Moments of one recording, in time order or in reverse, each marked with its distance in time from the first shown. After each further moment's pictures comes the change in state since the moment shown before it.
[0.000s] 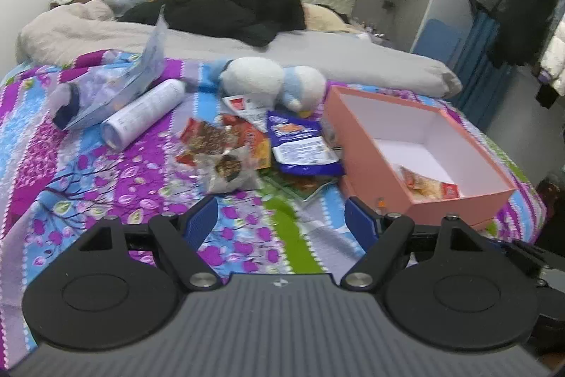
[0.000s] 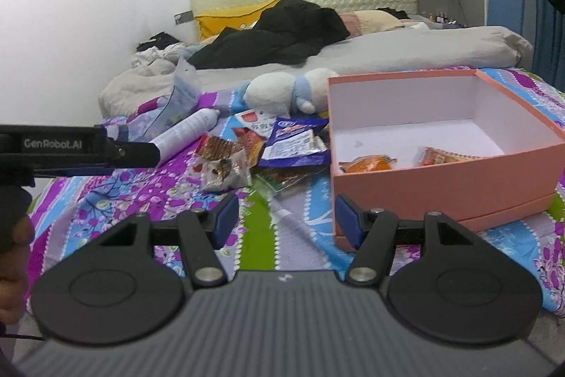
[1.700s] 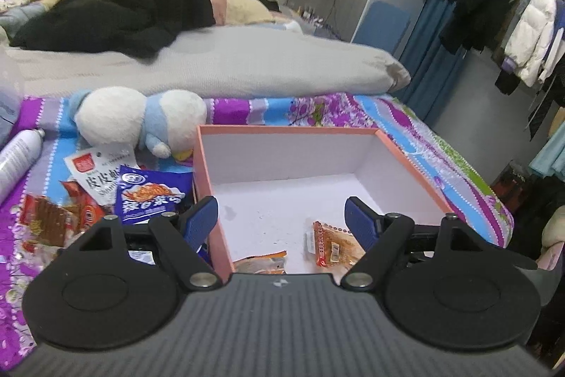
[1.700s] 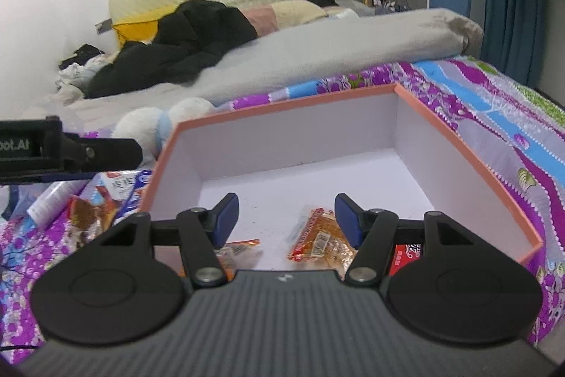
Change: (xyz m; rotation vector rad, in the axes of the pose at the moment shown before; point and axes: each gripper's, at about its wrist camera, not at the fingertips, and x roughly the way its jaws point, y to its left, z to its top) left arm 0.162 -0.158 0.107 0.084 0.042 -0.199; right arm 0.084 -0.159 0.088 0.112 0.016 -0.175
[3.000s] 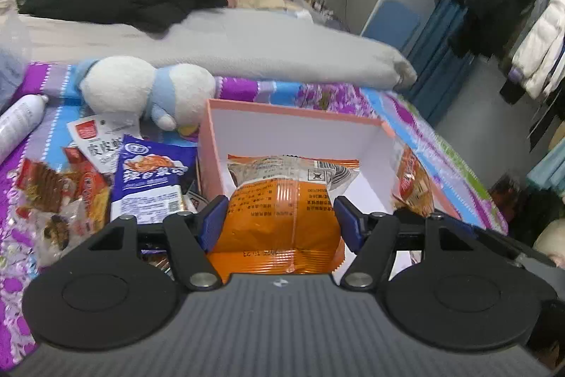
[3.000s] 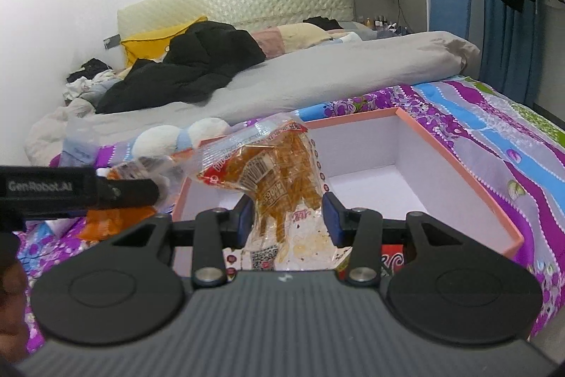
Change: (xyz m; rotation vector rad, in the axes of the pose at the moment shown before) left arm 0.016 0.009 -0.010 -0.075 0.063 0.001; right arm -0.012 0.007 0.004 -0.012 -0.048 -0.006
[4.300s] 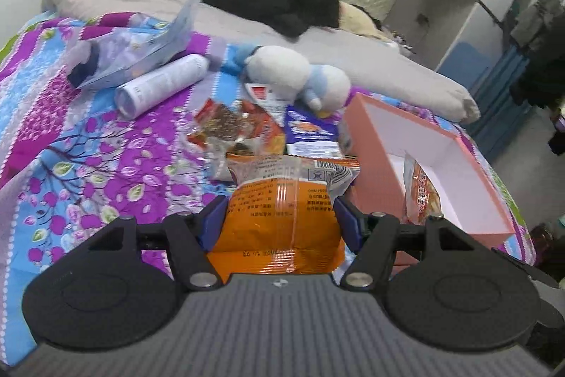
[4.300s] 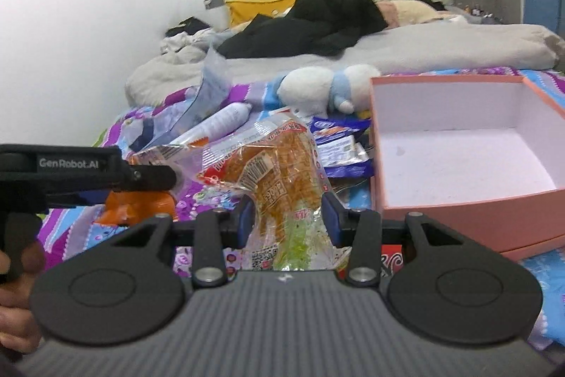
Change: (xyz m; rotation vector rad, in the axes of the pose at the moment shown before) left arm -0.181 0.121 -0.104 -0.189 -0.089 0.191; right arm -0.077 0.132 -0.077 -0.117 0.067 0.270
